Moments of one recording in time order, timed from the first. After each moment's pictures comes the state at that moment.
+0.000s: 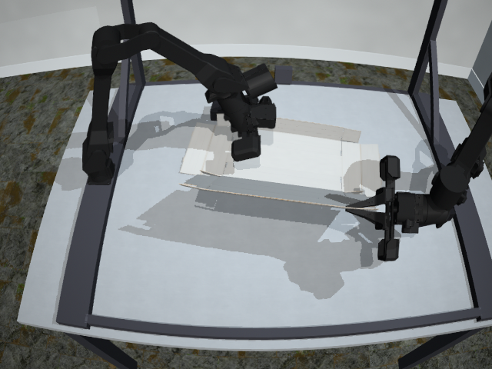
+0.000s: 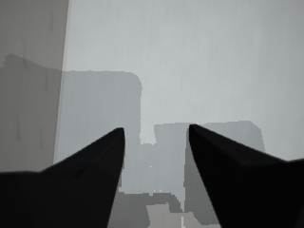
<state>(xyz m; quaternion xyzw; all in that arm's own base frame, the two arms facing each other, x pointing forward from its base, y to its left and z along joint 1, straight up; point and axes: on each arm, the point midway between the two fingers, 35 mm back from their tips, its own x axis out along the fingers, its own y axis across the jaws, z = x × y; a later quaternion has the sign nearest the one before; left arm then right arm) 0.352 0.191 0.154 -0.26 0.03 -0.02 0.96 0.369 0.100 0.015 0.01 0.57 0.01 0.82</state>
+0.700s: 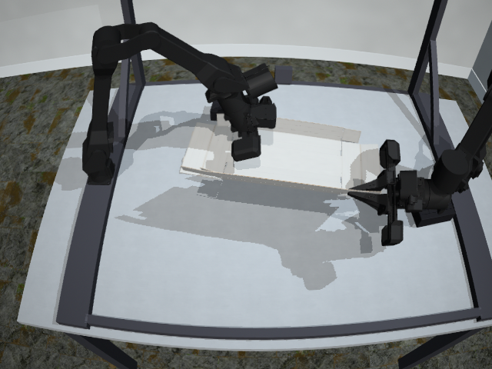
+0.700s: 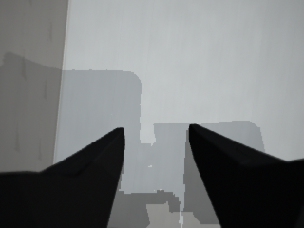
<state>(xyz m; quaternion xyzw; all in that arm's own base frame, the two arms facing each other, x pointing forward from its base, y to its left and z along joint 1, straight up) 0.349 0.169 0.172 -0.20 0.02 -0.02 0.98 0.369 0.100 0.015 0.01 0.57 0.01 0.82</state>
